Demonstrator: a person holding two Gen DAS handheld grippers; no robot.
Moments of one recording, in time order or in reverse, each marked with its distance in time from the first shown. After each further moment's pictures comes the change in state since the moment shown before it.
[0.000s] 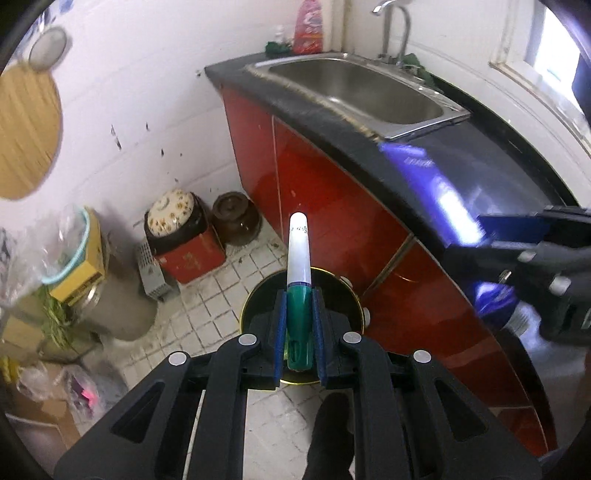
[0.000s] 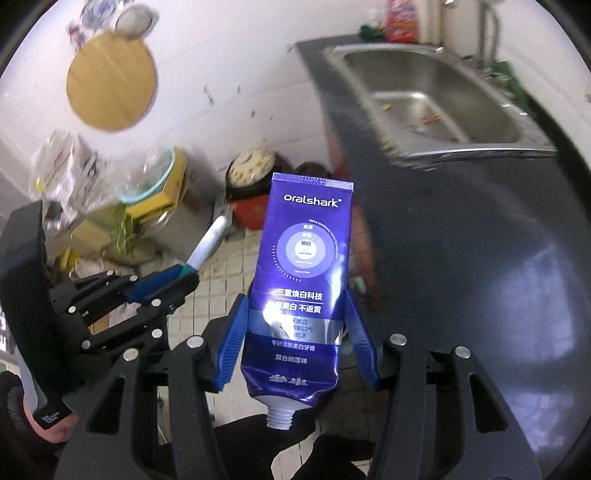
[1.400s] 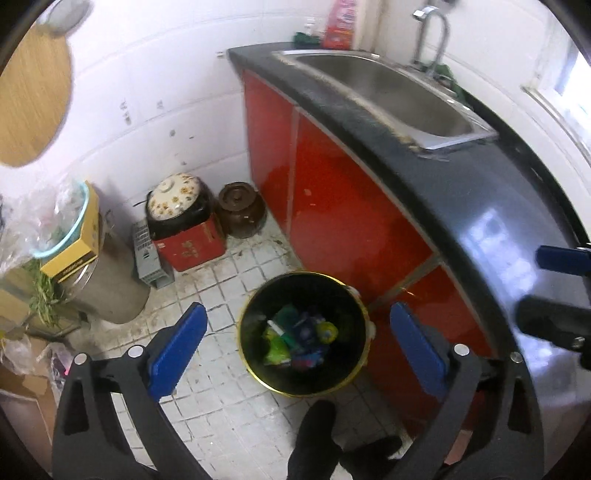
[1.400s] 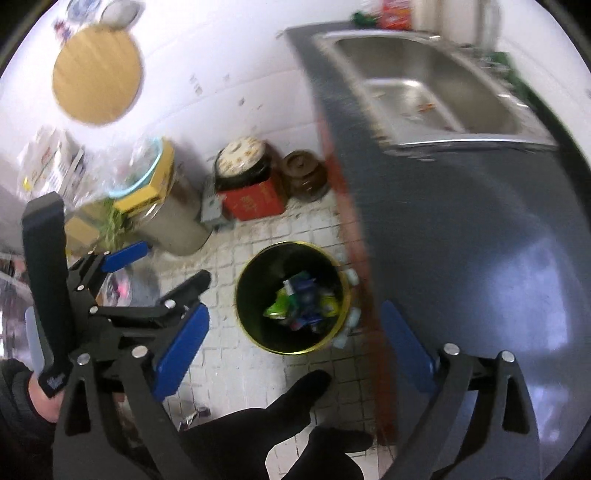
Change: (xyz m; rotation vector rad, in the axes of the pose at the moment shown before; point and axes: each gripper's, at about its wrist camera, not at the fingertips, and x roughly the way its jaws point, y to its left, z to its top) left arm 0.025 0.009 0.021 -0.071 0.021 -0.018; right arm -0.041 -0.030 -0.011 0.103 -0.036 -0.105
